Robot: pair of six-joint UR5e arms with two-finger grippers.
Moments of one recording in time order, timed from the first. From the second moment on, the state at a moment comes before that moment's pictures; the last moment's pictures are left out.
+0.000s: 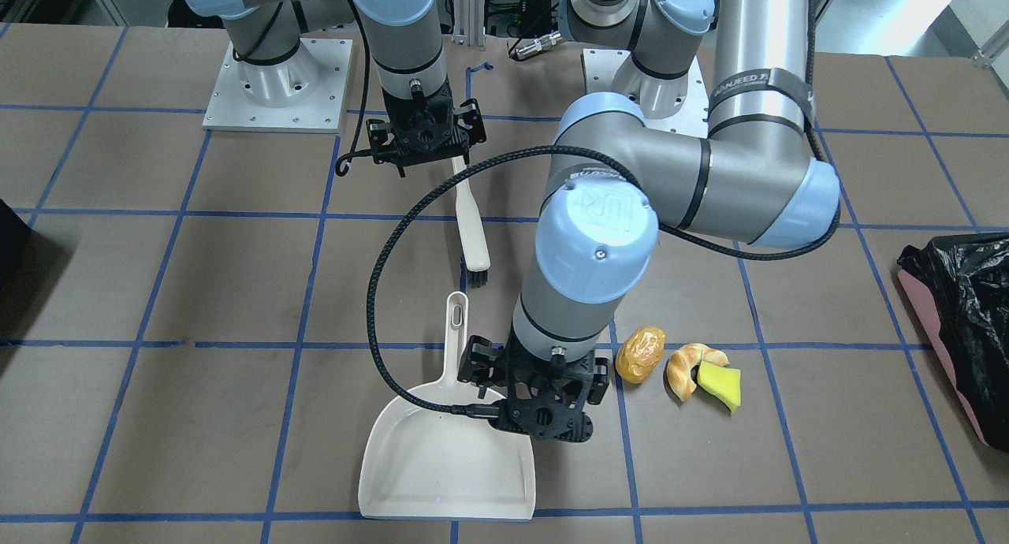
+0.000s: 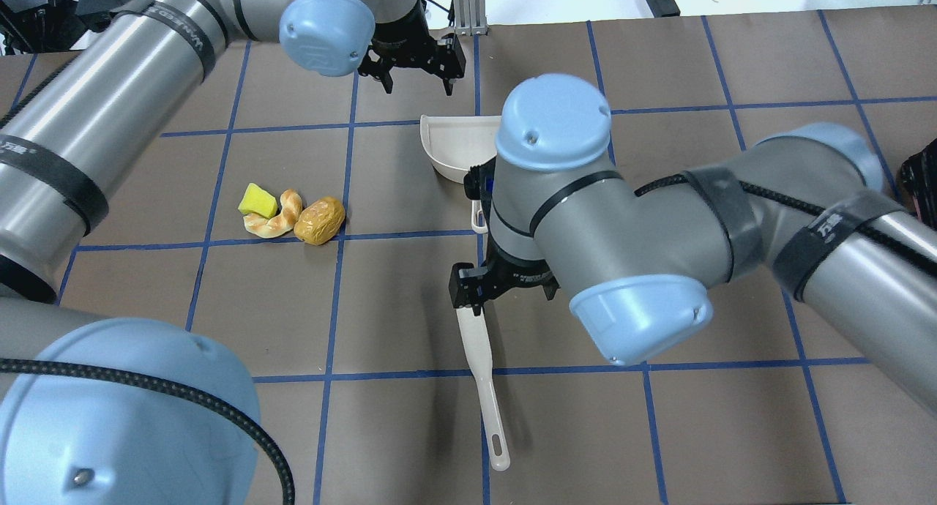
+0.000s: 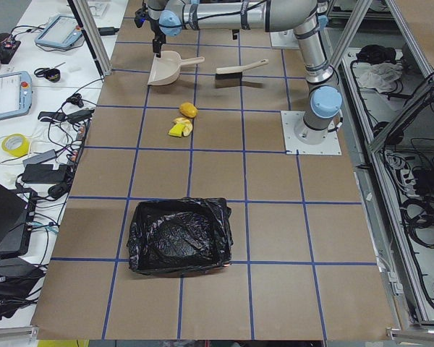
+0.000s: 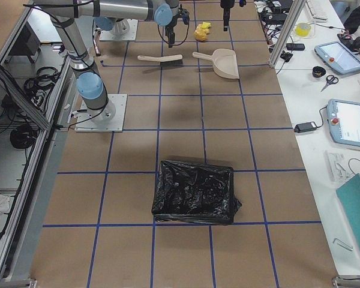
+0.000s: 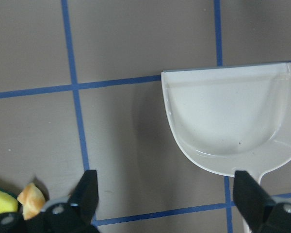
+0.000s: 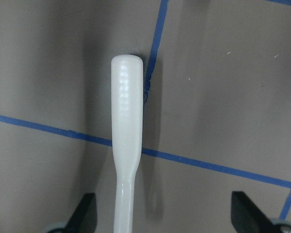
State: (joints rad) left arm -1.80 -2.14 -1.22 -1.25 1.51 -0.07; right arm 1.99 -1.56 1.94 -1.92 -1.47 0.20
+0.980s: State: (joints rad) left arm -1.92 -2.19 -1.37 -1.23 1.48 -0.10; right arm 2.11 -1.40 2.11 -2.27 -1.48 0.30
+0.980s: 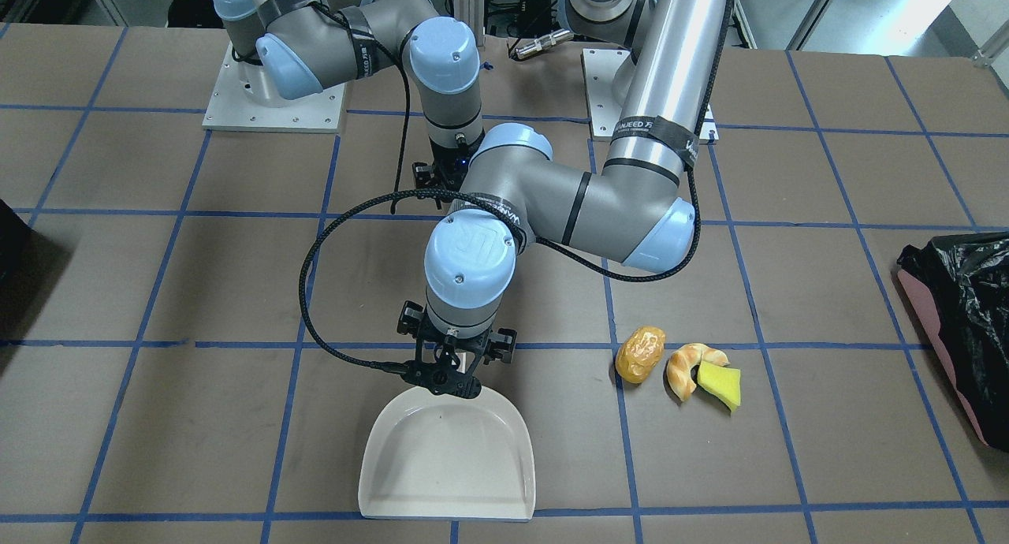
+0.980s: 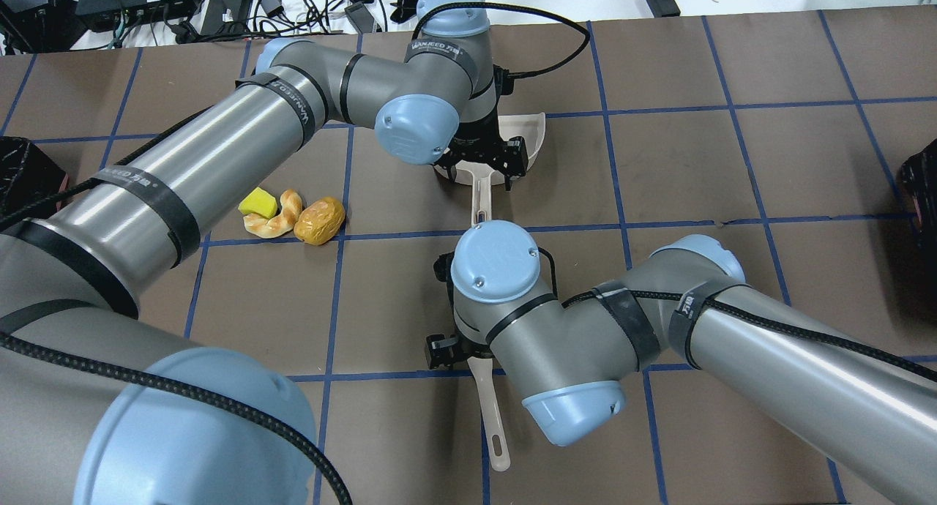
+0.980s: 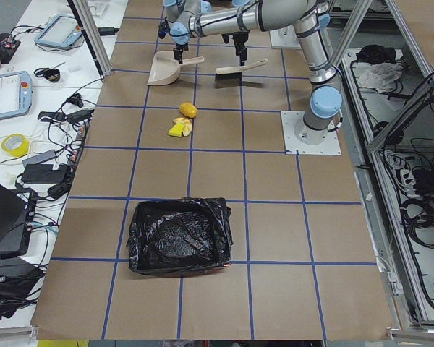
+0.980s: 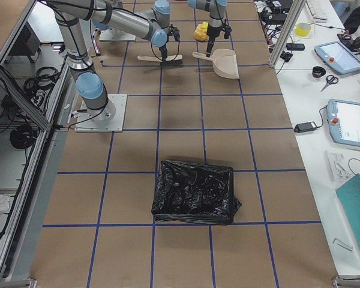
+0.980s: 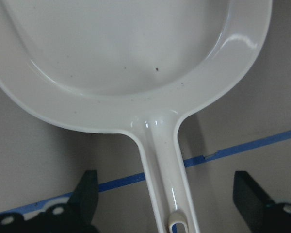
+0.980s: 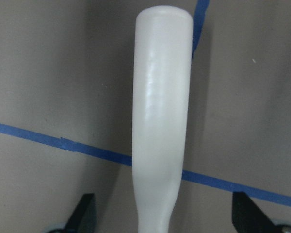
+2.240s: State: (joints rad) left arm -1.92 -2.17 -1.36 -1.28 1.48 -0.10; right arm 2.17 -1.49 2.21 -2.29 -1.52 0.41
